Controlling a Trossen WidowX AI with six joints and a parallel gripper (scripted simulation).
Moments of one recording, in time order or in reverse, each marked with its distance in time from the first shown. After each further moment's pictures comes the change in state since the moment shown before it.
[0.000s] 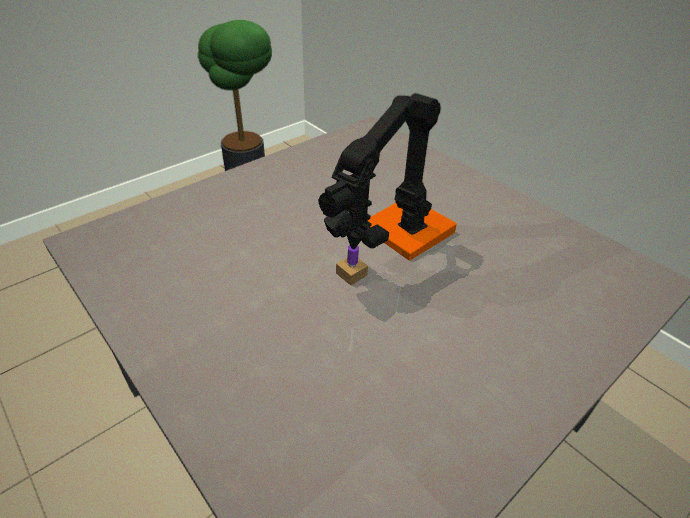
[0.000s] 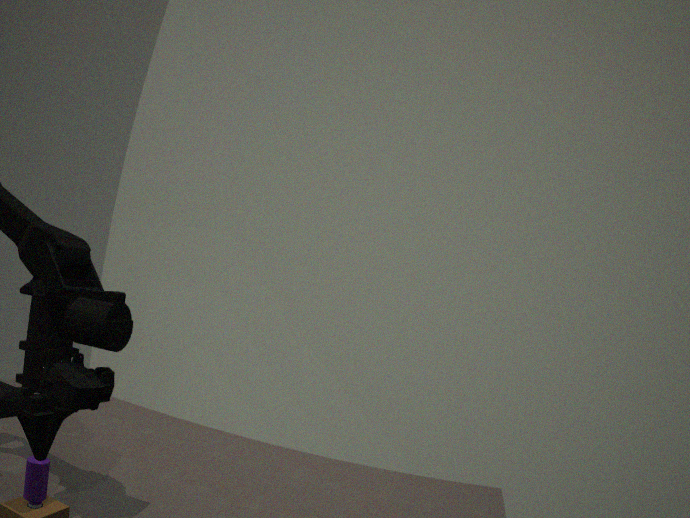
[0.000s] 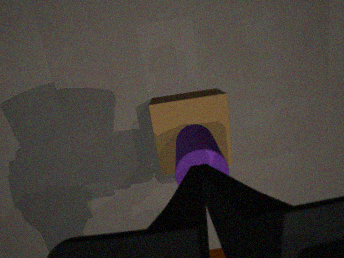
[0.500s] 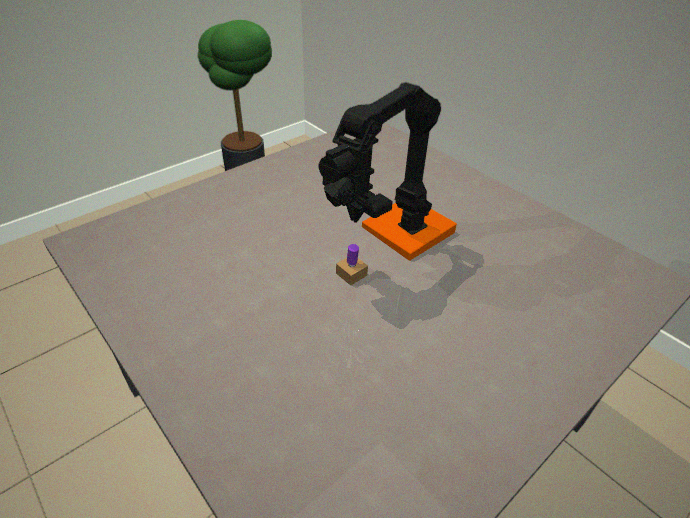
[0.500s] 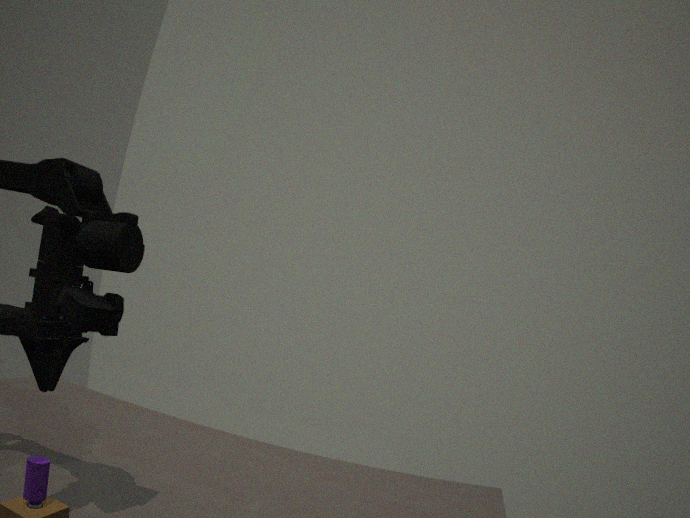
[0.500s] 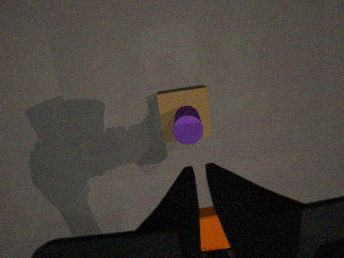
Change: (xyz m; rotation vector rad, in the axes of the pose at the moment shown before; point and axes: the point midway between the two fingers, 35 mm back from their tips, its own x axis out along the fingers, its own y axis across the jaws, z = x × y) arm -0.089 0.000 0.002 -0.006 -0.011 0.003
